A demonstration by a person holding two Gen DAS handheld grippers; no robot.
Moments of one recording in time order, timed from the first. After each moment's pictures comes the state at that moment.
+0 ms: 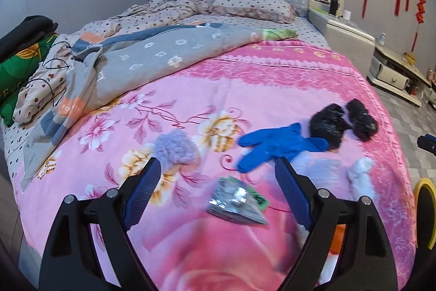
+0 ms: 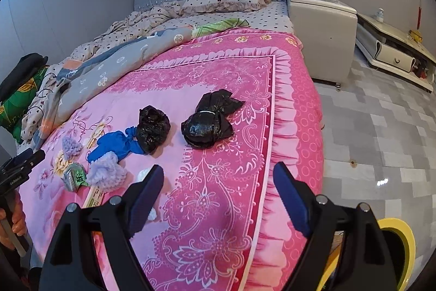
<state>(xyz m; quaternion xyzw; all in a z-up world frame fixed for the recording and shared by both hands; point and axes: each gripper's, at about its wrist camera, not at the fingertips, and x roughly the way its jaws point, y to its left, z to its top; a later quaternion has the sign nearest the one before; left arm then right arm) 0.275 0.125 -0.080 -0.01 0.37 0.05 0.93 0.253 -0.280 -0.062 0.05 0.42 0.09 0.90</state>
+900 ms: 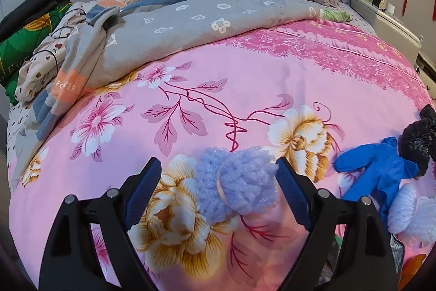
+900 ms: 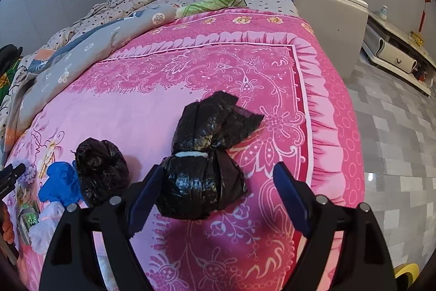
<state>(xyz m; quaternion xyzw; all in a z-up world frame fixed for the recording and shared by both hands) 0.381 0.208 -0.167 -0.03 0.43 0.13 0.89 0.387 -0.247 -0.131 0.02 0.46 0.06 0.89</state>
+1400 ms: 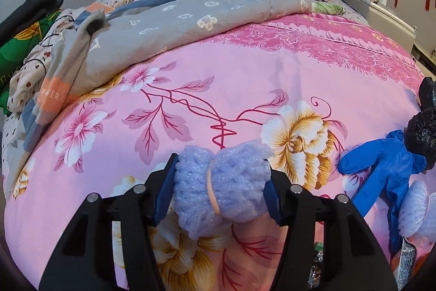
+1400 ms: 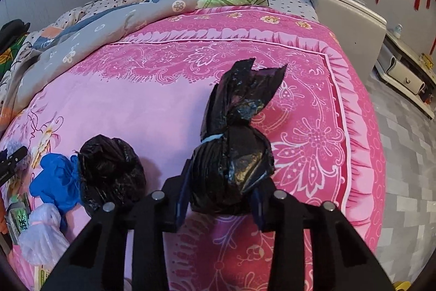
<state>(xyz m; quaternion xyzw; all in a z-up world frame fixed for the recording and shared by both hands) 0.394 0.197 -0.183 -0.01 0.42 0.11 0.90 0.403 -0.206 -0.144 -0.04 0.46 0.08 0.88</state>
